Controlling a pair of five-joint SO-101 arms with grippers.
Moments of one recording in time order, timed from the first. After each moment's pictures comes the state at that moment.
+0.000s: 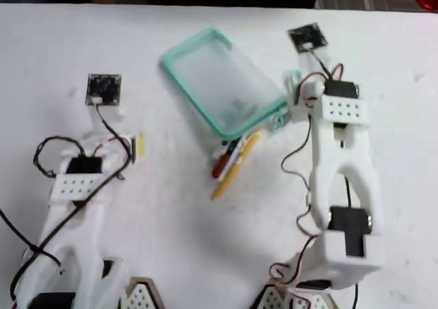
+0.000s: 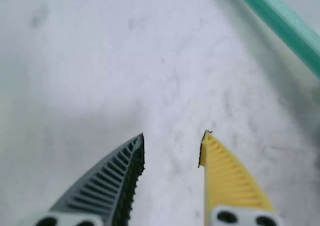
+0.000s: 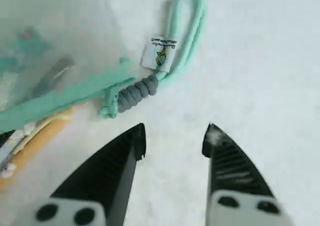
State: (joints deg) left arm -7.5 -31.8 57.8 36.3 0.0; right arm 2.5 5.9 6.1 59.1 20.4
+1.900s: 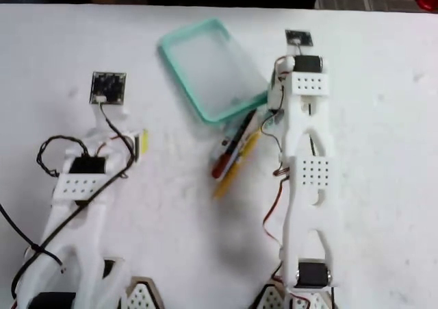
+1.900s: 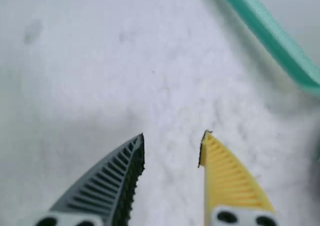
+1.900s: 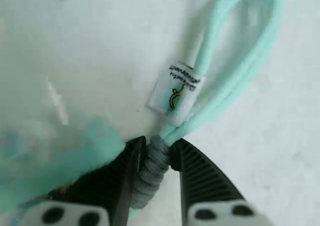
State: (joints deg) left arm -6.2 -31.8 57.8 34.2 0.0; right arm -2.8 68.0 -80.4 96.9 1.5
